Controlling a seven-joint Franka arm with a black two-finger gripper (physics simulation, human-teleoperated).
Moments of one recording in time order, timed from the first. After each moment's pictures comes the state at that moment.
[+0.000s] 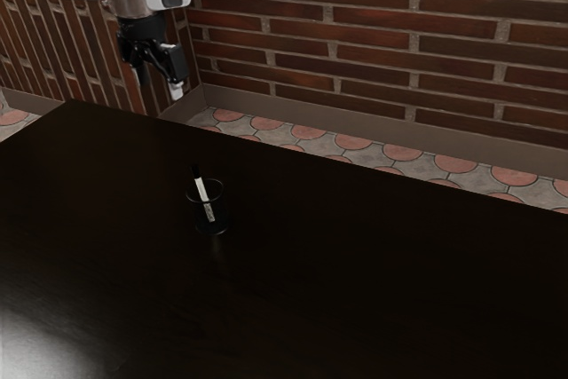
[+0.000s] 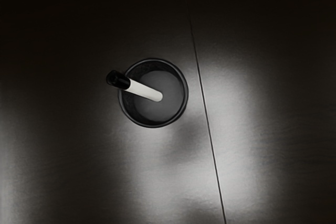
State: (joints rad) arm 0.10 0.12 -0.05 -1.46 0.05 1.62 0.22
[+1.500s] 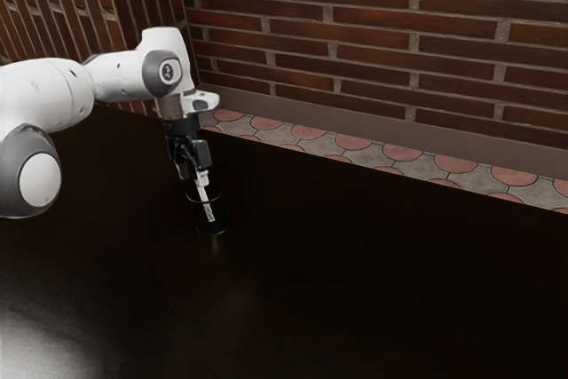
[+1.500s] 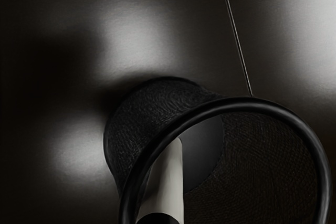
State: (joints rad) arm 0.24 0.74 -0.07 -1.18 -0.11 1.65 0.54
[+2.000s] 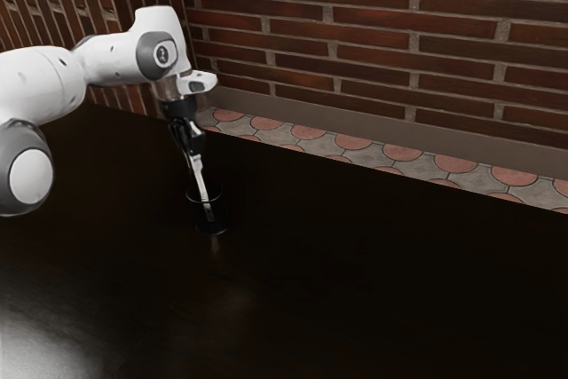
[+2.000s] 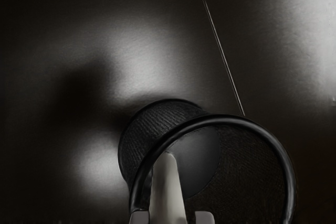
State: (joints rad) arm 0.23 0.69 -0.07 -1.17 -0.10 1.67 0.57
